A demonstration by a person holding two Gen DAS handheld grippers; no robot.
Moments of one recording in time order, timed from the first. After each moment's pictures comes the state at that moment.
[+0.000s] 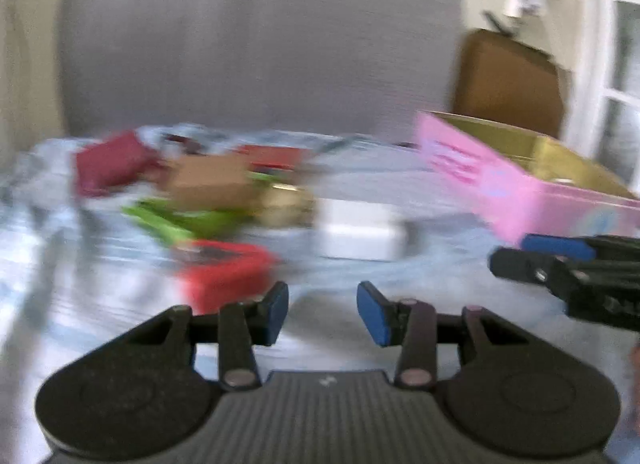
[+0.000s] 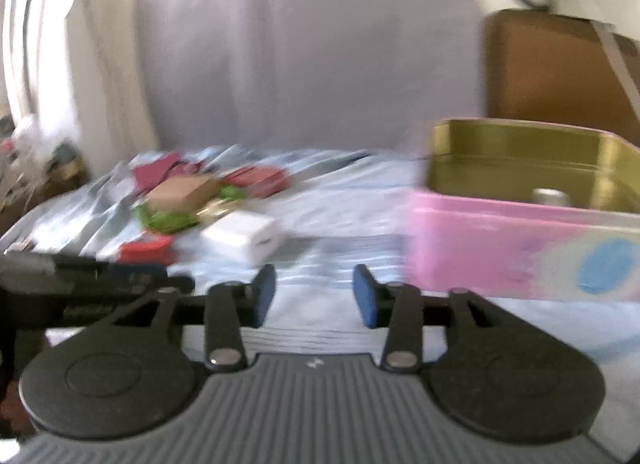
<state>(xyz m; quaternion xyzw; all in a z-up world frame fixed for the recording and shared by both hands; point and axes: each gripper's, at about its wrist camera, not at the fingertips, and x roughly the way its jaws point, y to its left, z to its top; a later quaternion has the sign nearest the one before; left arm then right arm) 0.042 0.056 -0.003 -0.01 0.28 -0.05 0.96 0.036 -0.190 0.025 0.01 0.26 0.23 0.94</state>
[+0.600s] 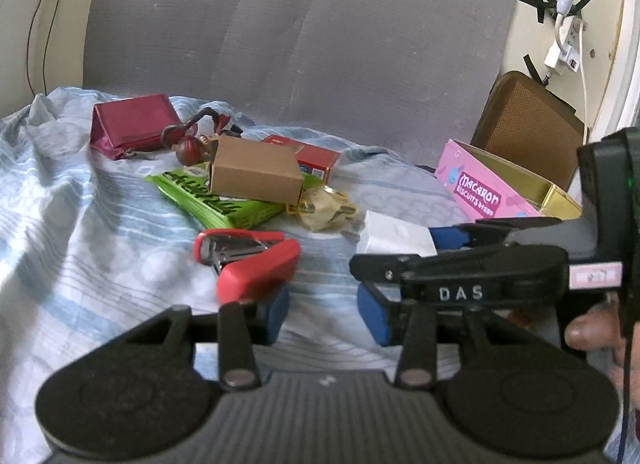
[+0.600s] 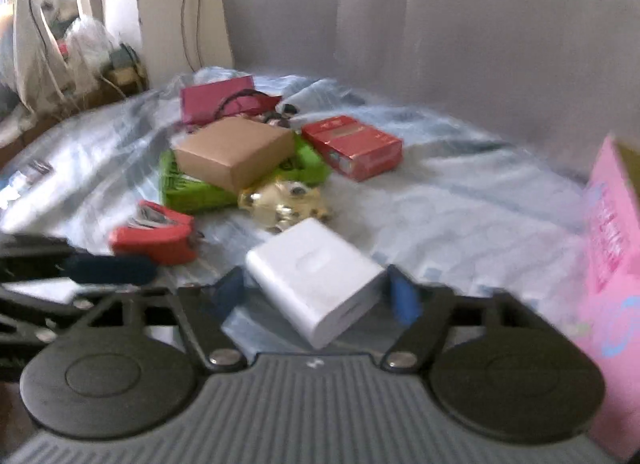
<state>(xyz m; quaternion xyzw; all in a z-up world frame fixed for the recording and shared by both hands) 0.049 0.094 -0.008 -0.11 0.29 -0.07 0.95 0.128 -0.103 0.008 -0.10 0.33 0.35 0.87</state>
